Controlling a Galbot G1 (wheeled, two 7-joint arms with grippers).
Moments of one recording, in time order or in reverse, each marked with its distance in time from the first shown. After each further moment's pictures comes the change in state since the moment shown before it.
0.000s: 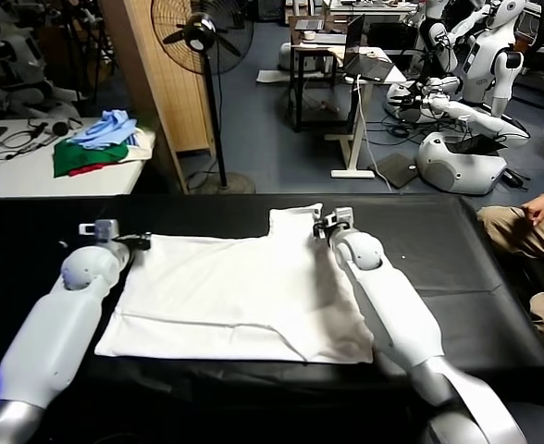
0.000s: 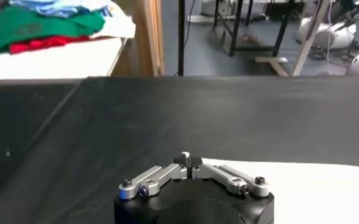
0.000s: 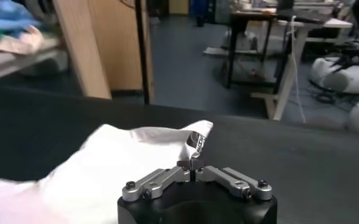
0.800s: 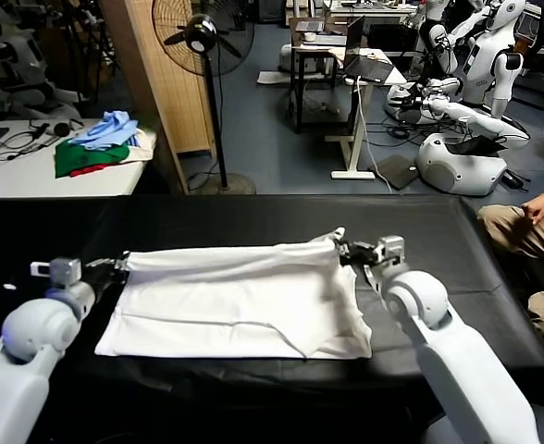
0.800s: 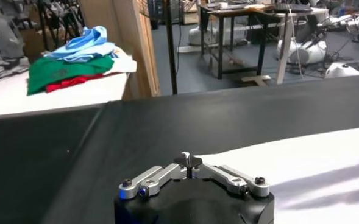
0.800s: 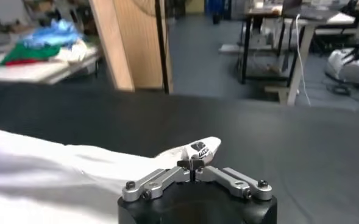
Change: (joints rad) left arm 0.523 0.102 -0.286 -0.533 0.014 0.000 -0.017; right arm -0.397 -0.274 0.115 0.610 0.182 -0.238 0.128
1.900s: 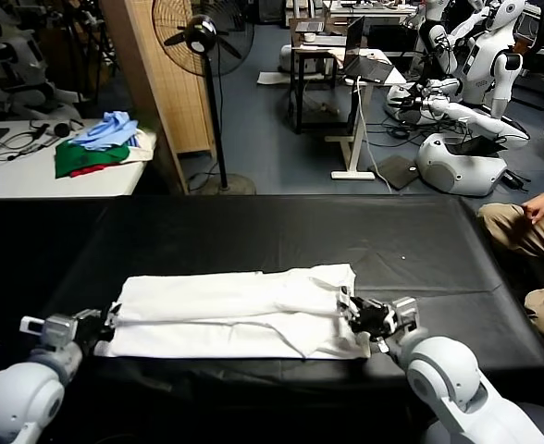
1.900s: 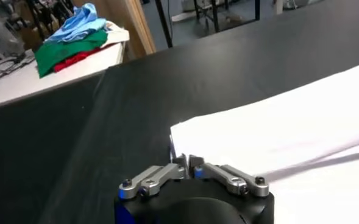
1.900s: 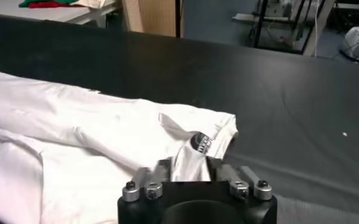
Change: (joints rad) left arm 0.331 -0.038 -0.141 -0.213 0.176 0.057 0.057; right arm -0.290 -0.065 0.147 0.216 -0.014 -0.004 0.000
